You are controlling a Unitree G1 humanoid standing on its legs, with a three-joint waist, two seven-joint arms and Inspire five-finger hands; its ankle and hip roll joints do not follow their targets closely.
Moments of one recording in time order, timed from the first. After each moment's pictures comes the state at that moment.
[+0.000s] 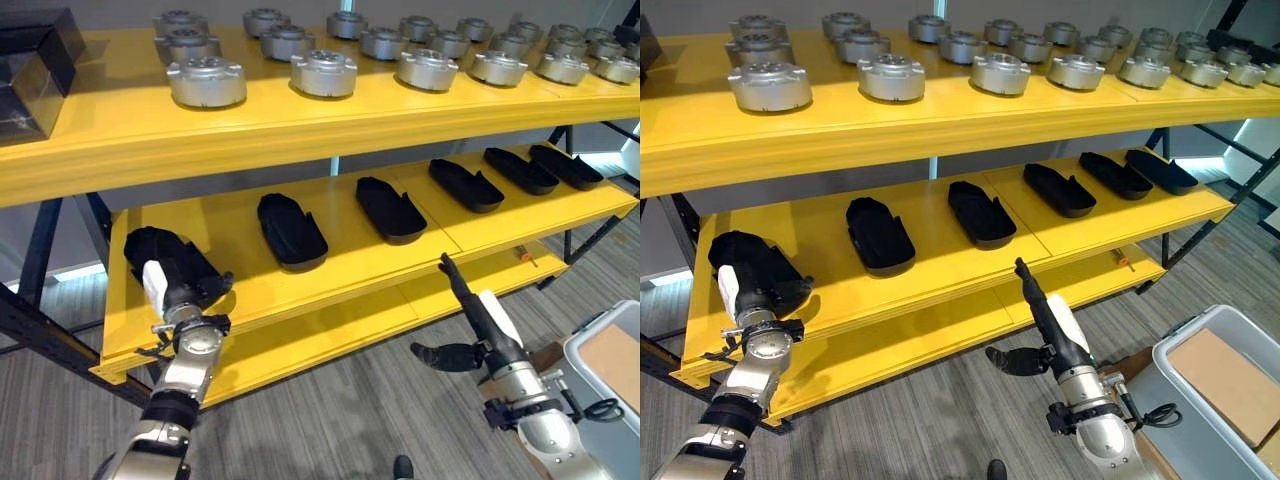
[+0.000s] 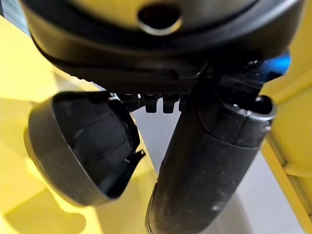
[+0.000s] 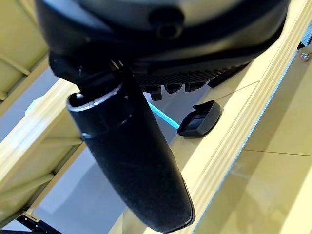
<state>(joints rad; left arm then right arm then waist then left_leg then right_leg) -0.40 0.46 -0.10 0.62 -0.09 0.02 0.65 0.28 -0.60 0.18 -0.26 -0.08 -0.15 -0.15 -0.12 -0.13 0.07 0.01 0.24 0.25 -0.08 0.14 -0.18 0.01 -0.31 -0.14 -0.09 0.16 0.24</state>
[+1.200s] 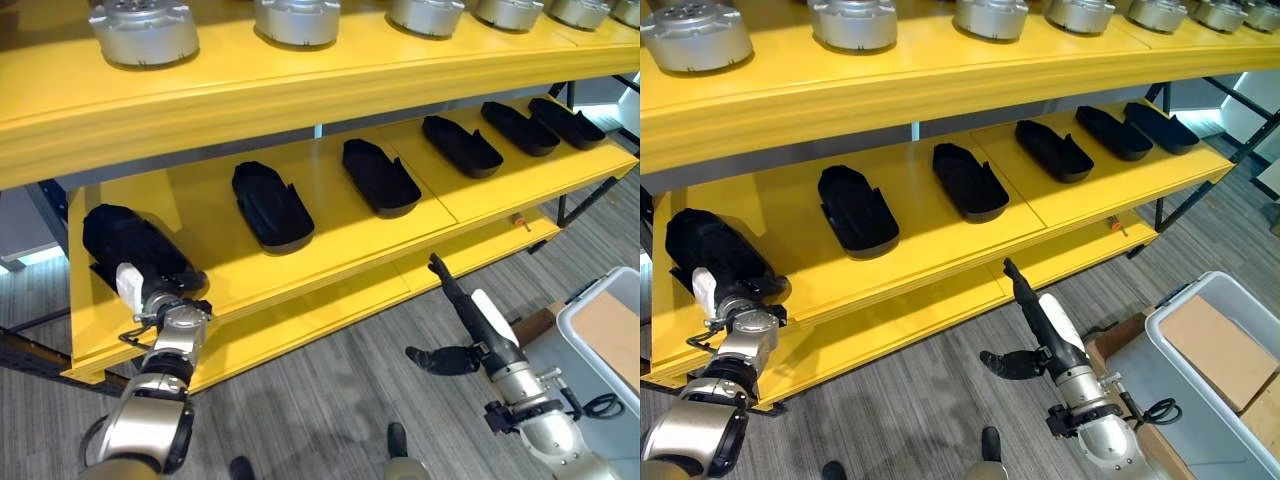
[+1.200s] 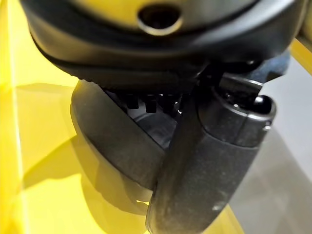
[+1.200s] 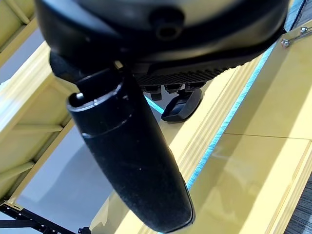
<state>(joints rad) -0.62 0.50 -0.08 1.04 -0.20 0.00 0.65 0.27 -0.68 0.22 -0.28 -0.04 -0.19 -0.17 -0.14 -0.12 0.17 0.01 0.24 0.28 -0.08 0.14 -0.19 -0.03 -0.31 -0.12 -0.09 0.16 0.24</state>
